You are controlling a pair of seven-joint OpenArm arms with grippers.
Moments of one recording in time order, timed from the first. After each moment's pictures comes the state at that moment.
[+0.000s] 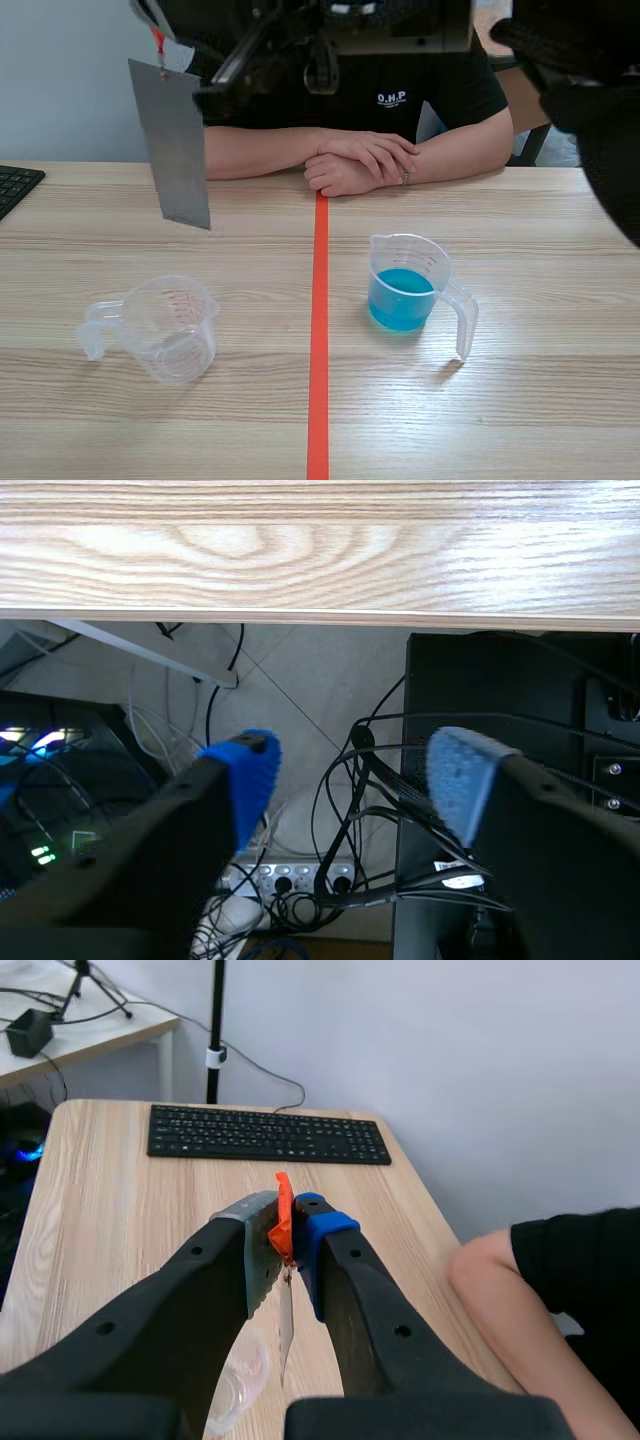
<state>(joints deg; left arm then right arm) 69.8 -26.6 -9.7 94.2 -26.7 0.7 -12.0 18.8 15.0 -26.3 113.9 33.6 39.7 -32.4</state>
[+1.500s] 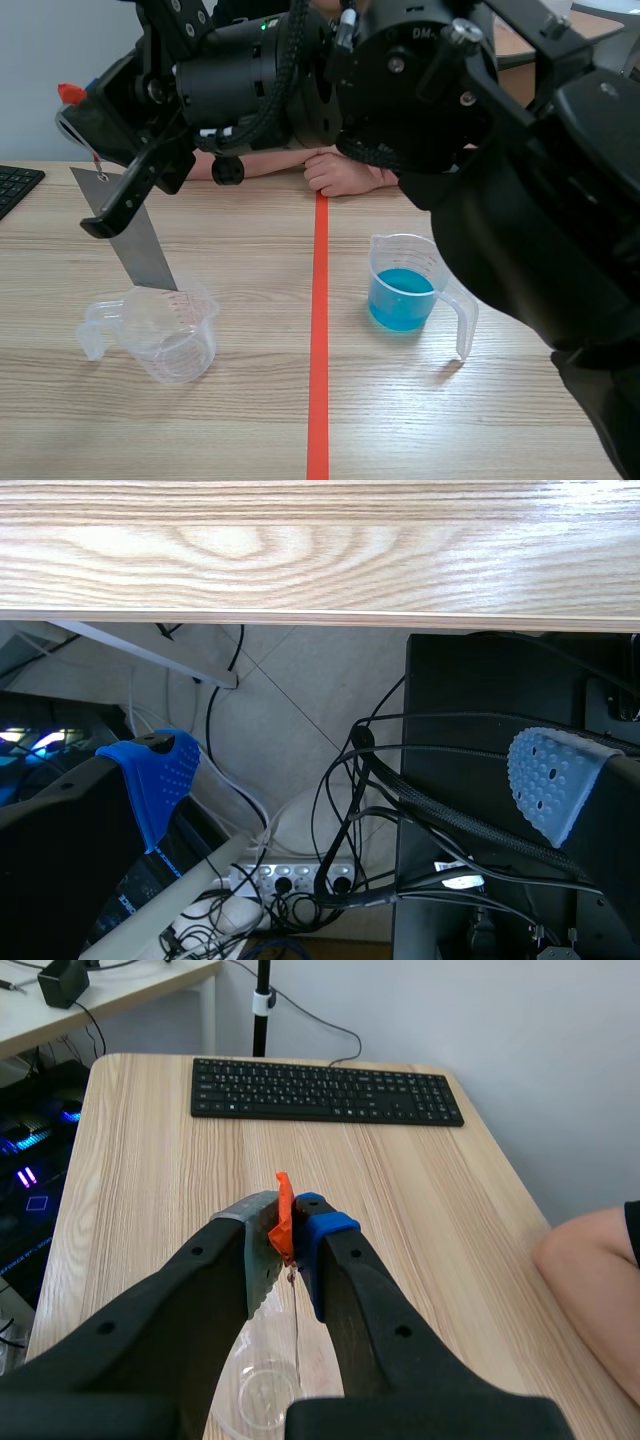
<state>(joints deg) 69.8 -26.6 -9.7 94.2 -26.7 0.7 -12.0 18.8 7.6 -37.3 103.1 22.5 37.1 -30.1</state>
